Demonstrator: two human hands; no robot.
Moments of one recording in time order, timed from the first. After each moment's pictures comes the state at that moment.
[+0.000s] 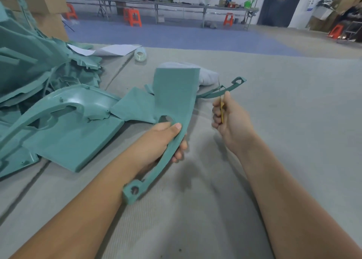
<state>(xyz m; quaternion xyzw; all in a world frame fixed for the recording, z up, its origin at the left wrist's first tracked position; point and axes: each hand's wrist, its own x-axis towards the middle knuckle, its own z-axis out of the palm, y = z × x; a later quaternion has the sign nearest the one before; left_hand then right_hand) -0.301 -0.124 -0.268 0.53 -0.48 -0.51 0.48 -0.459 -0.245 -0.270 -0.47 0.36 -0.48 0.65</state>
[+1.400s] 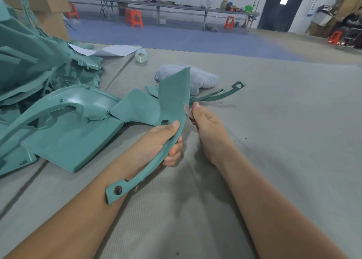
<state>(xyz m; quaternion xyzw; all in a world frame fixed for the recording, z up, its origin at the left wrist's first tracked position) -0.303 -0.130 -0.273 0.40 -0.38 -0.64 0.54 -0.420 -0.204 -0.275 -0.61 0.31 -0.48 0.56</state>
